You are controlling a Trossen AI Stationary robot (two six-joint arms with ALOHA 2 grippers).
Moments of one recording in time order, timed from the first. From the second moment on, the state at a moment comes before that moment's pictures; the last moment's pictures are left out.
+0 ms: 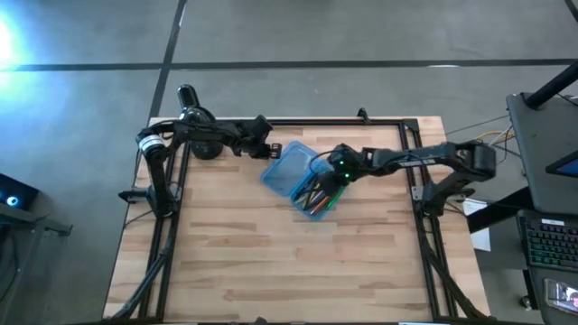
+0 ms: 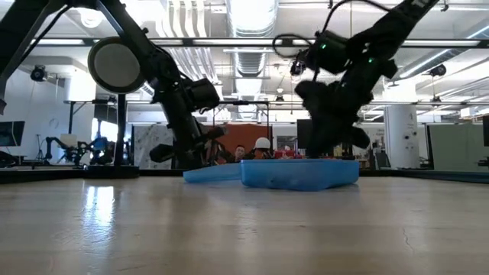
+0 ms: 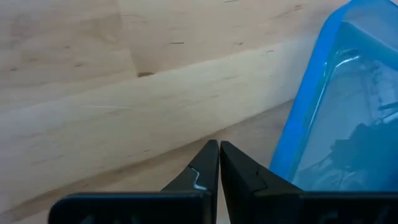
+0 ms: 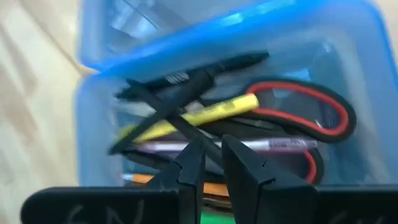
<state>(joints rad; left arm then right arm) 0.59 1.85 1.07 -0.30 0.09 -0.76 -0.29 1.52 0.77 -0.20 -0.13 0.70</state>
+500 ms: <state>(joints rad) 0.59 1.84 1.09 -0.15 0.24 -0.82 -0.29 1.60 0.78 -0.21 -0.12 0.68</state>
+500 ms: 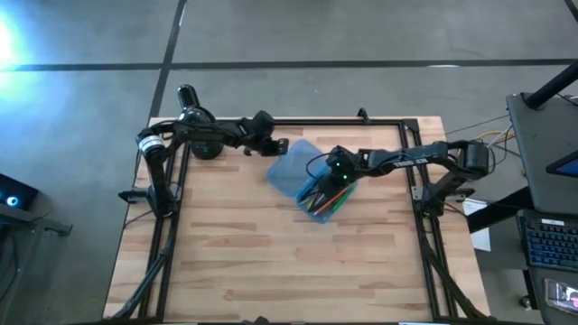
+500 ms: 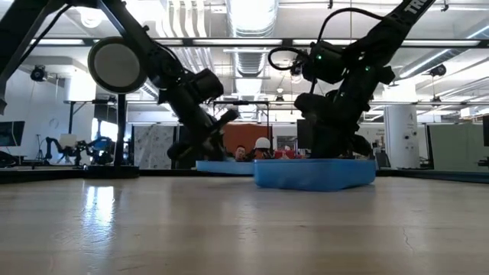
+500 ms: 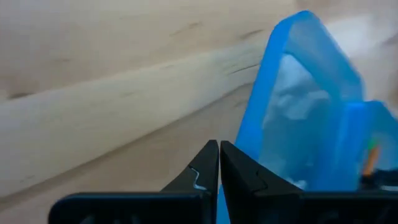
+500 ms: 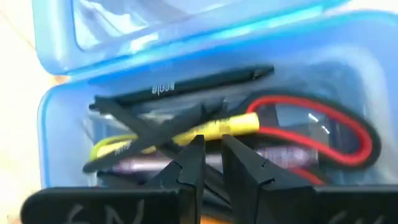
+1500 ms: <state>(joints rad) 0.50 1.82 1.32 -0.13 0.39 -0.95 -0.29 1.63 0.78 -0.25 -0.08 0.60</state>
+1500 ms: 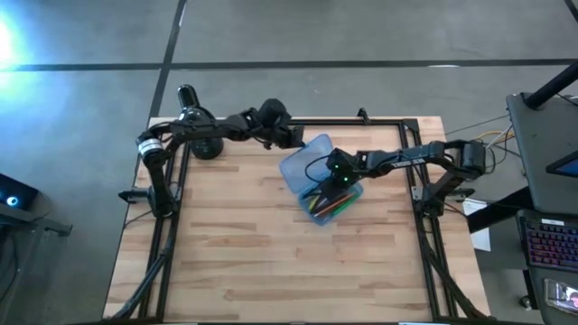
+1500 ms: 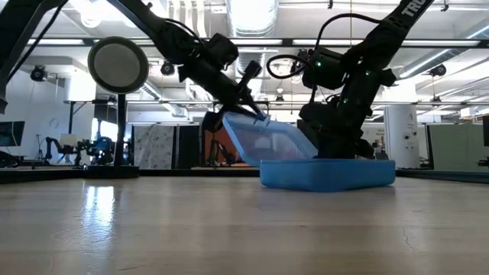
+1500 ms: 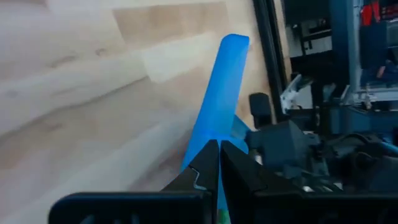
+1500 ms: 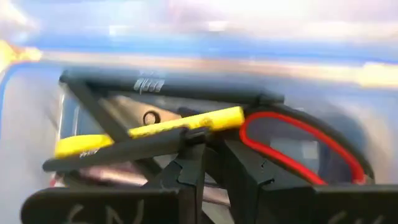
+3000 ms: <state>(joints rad) 0.29 1.61 1.01 -0.32 0.05 -1.34 -0.29 1.61 0.78 -0.27 -0.03 0.55</state>
